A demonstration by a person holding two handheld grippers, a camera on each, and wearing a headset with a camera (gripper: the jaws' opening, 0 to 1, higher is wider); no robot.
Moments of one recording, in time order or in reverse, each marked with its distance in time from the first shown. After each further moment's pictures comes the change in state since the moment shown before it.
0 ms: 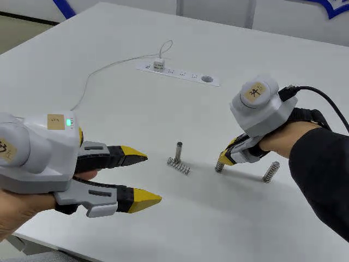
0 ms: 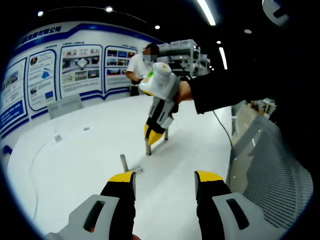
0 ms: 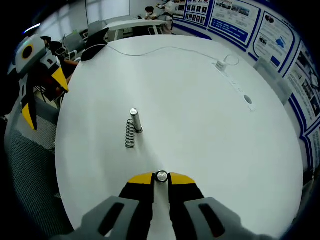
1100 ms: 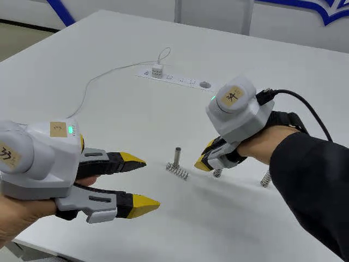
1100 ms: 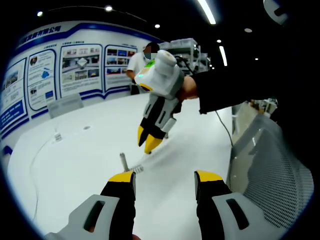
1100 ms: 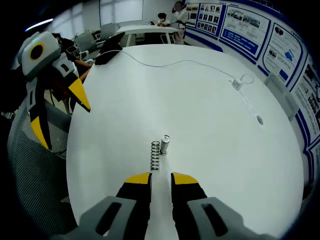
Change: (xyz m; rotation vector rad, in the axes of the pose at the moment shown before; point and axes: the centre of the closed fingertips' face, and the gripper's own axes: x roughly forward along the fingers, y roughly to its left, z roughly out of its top) left arm 0.001 0.000 -0.003 0.002 0.011 0.002; right arm 0.008 0.044 0.037 -0.077 -0.062 0.053
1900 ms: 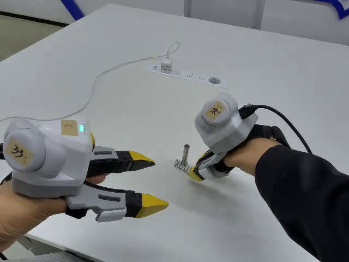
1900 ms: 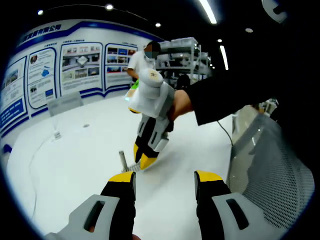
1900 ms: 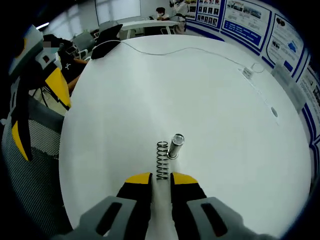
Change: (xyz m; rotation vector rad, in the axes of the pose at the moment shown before) left arm 0.002 -0.001 -0.004 -0.009 0.010 -0.001; right arm 0.045 0.007 -0.007 0.042 0.043 0.043
